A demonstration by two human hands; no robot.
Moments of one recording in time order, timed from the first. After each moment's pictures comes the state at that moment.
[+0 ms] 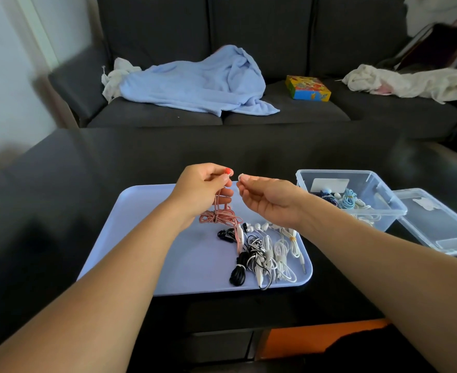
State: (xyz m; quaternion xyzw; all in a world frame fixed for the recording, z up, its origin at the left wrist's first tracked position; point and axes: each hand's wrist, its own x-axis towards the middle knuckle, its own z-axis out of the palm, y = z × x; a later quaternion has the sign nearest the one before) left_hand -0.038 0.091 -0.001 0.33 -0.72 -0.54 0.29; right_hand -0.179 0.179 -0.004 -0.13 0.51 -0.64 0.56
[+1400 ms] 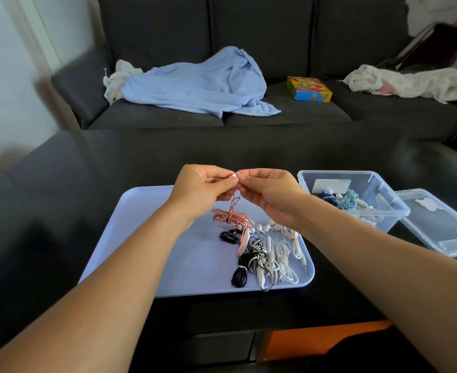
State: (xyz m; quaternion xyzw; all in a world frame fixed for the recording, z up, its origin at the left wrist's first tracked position) left_hand -0.034 0.095 0.004 0.30 -0.72 -0.55 0.31; right_hand -0.171 0.184 0.003 -0.25 0.56 -0.65 0.45
